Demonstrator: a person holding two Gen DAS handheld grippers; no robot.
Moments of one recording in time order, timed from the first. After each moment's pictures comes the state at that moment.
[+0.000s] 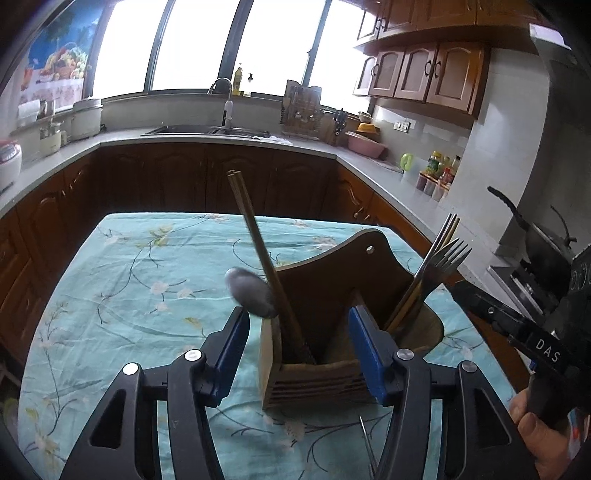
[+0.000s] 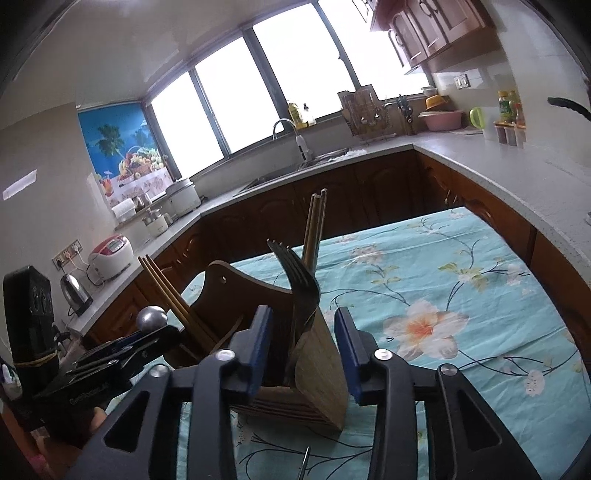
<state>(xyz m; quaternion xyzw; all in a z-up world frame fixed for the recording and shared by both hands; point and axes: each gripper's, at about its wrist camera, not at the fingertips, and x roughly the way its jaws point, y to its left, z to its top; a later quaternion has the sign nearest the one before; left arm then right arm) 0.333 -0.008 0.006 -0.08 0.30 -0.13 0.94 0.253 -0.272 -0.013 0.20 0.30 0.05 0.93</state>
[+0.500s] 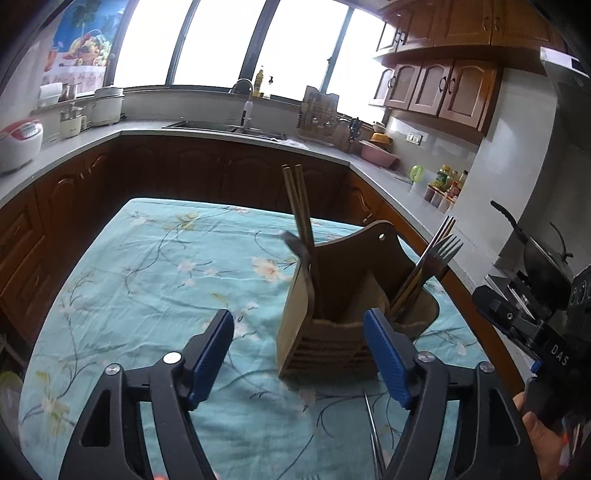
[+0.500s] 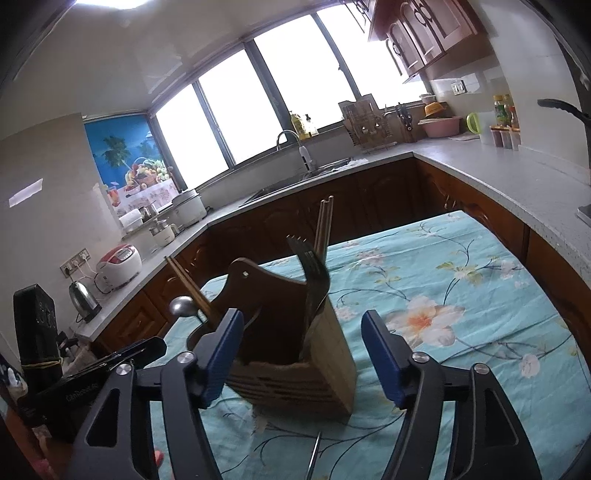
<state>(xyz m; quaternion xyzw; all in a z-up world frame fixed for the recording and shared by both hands) 0.280 0.021 0.012 -0.11 0.30 -0.11 0.94 0.220 -0.265 -0.003 0.21 0.28 0.06 0.94</state>
